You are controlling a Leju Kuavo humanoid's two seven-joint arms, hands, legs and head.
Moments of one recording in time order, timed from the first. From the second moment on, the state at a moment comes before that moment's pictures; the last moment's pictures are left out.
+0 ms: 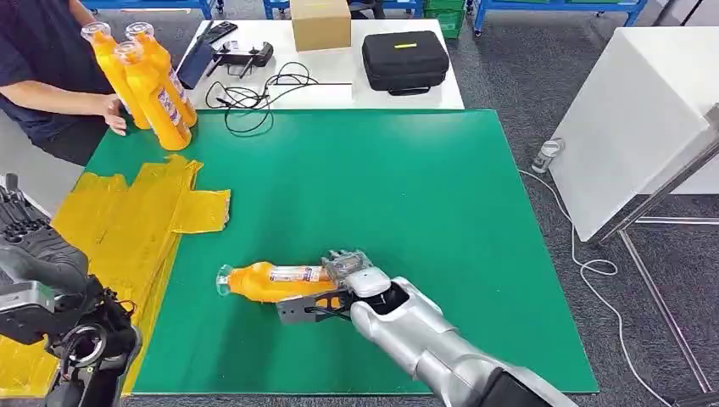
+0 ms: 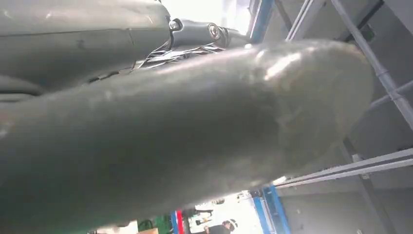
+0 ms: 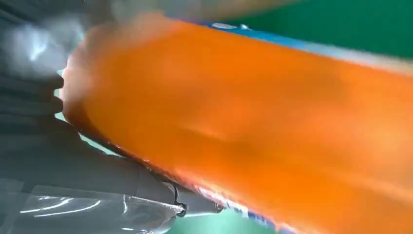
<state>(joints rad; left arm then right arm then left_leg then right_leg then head) -0.09 0.14 -0.09 -1.40 -0.05 0.68 -0.70 -0.65 0.24 0.88 -0.25 0.91 0.35 0.25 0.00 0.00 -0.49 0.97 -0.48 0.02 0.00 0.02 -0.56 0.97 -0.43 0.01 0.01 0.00</state>
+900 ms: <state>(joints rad) -0.18 0.14 -0.02 -1.03 0.51 -0.40 -0.50 -0.76 0.20 0.55 -0.43 0.61 -0.15 -0.13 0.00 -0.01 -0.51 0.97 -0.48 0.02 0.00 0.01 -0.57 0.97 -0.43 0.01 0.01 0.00</state>
